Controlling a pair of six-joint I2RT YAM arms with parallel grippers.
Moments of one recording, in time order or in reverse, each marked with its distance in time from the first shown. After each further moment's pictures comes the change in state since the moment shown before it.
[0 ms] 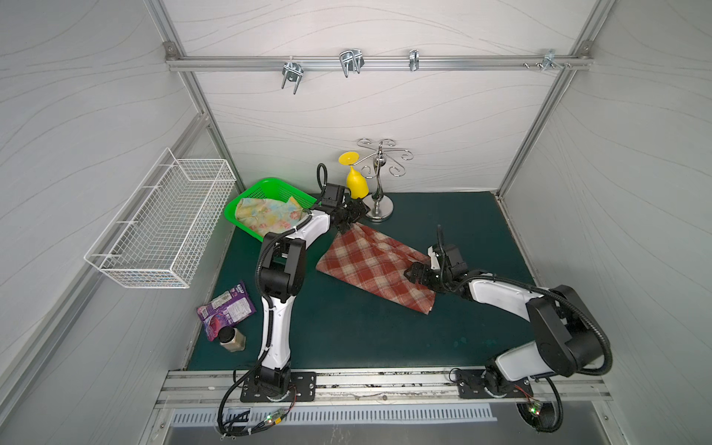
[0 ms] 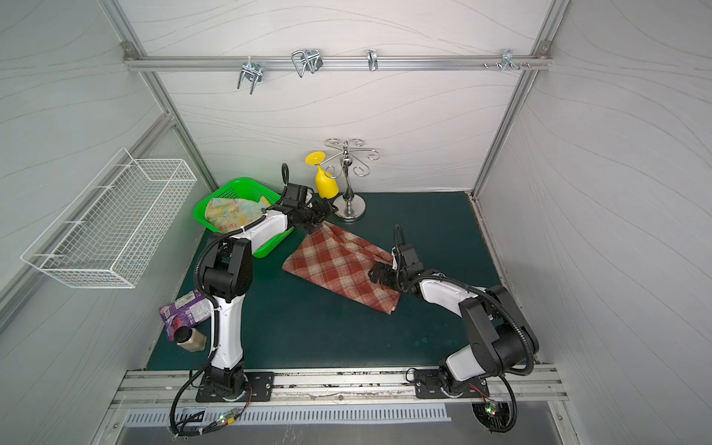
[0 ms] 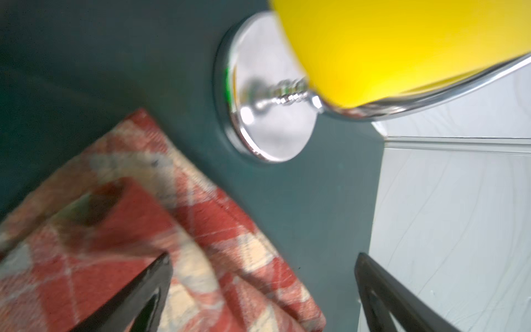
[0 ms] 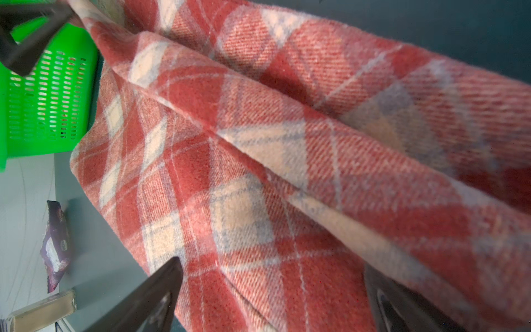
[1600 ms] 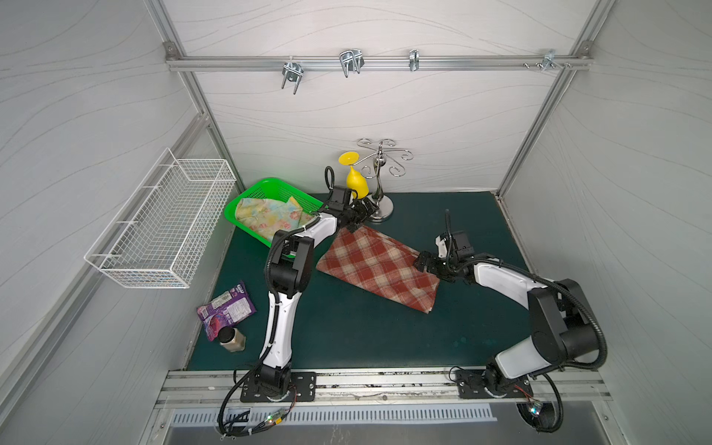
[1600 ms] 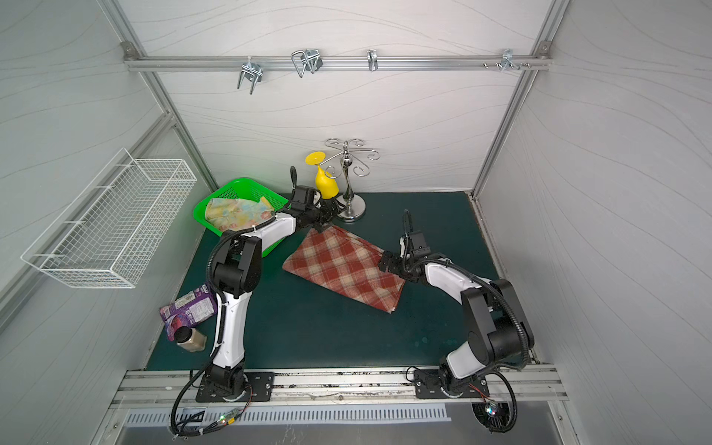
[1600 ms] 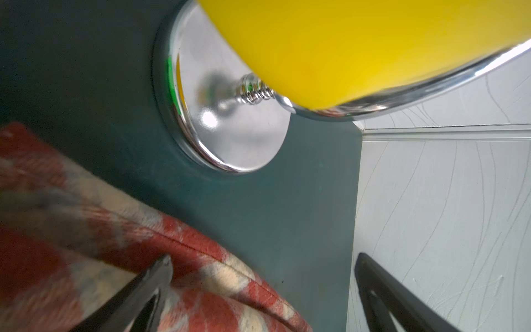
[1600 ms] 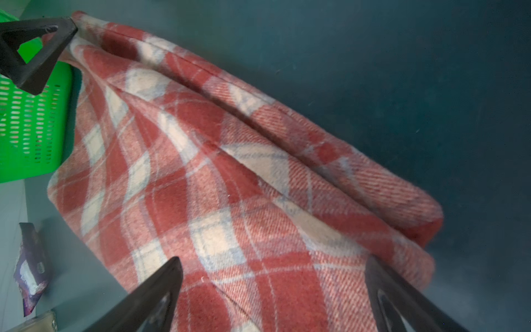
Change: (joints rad) left arm -0.034 0.109 0.030 0.133 0.056 -0.033; right arm -0.133 0.076 0.168 -0.185 -0.012 -0.146
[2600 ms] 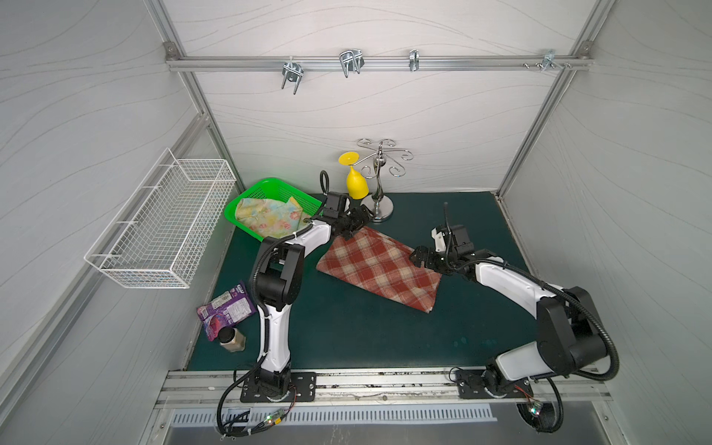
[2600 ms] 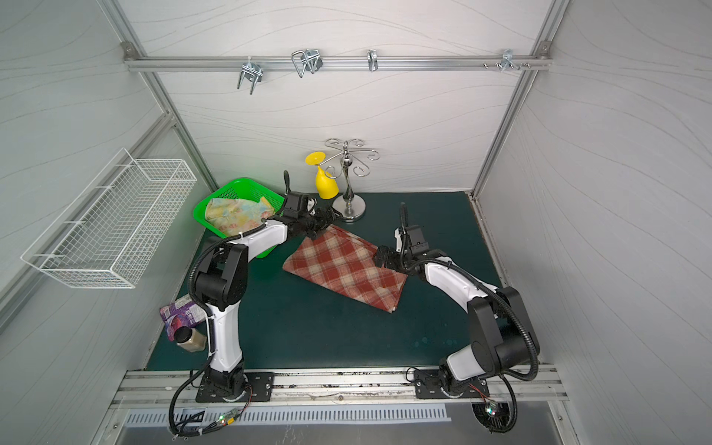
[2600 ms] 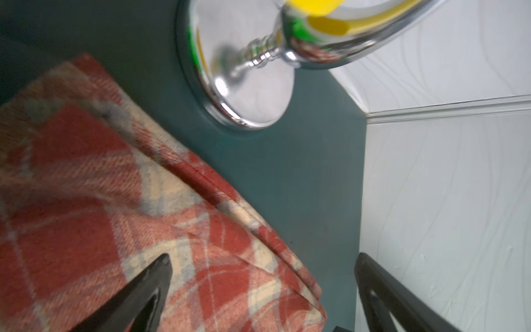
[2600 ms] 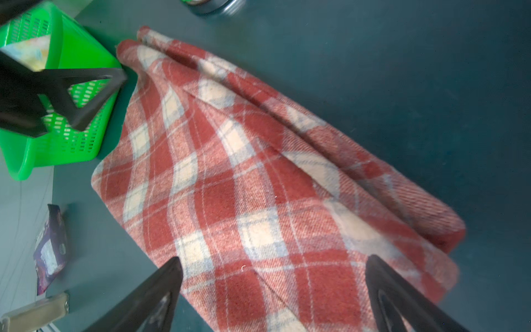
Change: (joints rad) left arm -0.001 -0.177 -0.257 0.046 -0.016 0.049; right arm 0.064 -0.074 0.058 -0.034 0.011 -0.029
